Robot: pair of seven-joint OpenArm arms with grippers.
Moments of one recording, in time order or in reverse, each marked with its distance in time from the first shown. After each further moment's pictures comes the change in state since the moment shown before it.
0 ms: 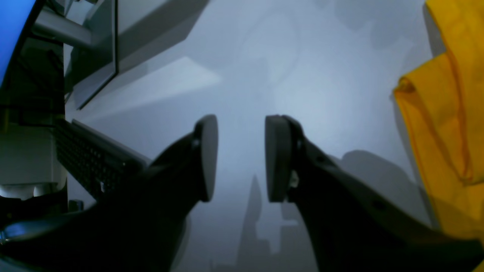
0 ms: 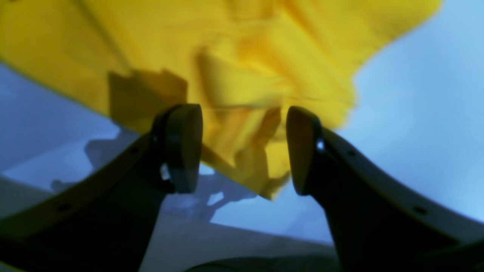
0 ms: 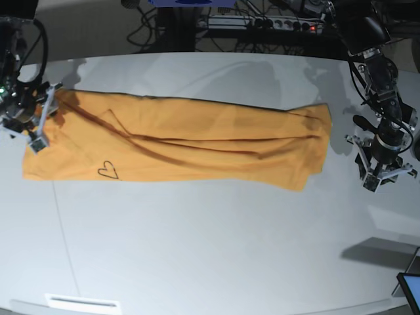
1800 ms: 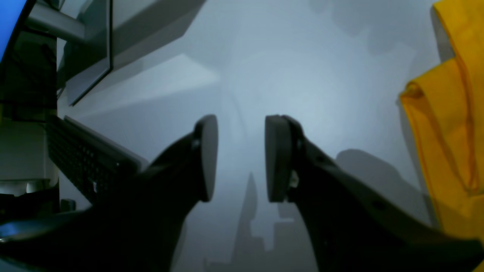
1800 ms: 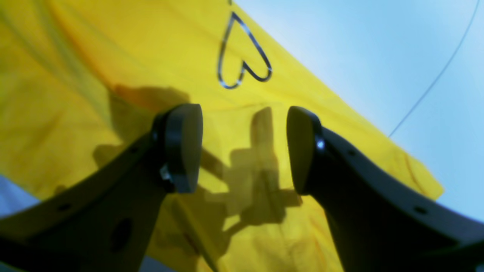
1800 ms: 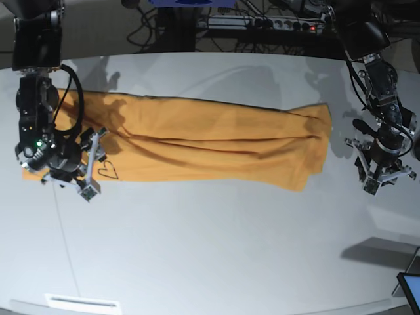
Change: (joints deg) left arm -1.9 0.1 0.1 -2.5 0.2 0.0 0.0; right arm 19.8 -7.2 -17.0 -12.7 -0.2 1.3 2.3
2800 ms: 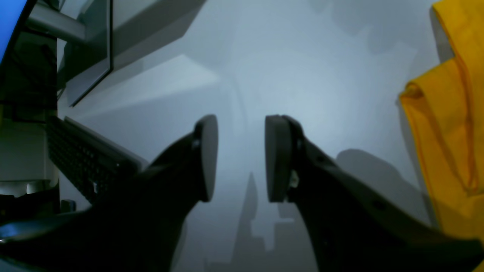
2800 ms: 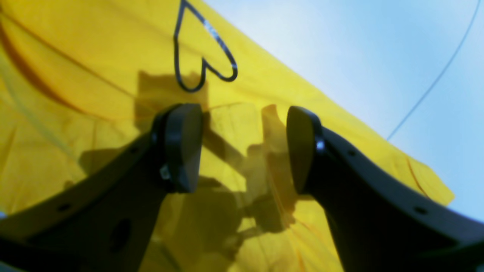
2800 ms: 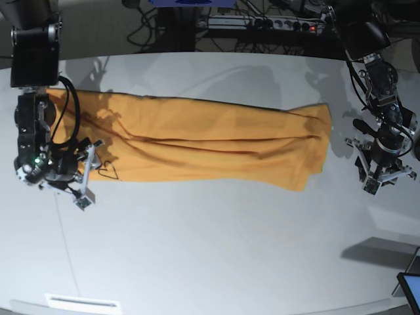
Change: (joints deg) left arm 0.0 -0.1 0.0 0.0 0.0 0.0 0.0; right arm 5.6 0.3 0.0 -10.0 -0.2 0.2 1.9
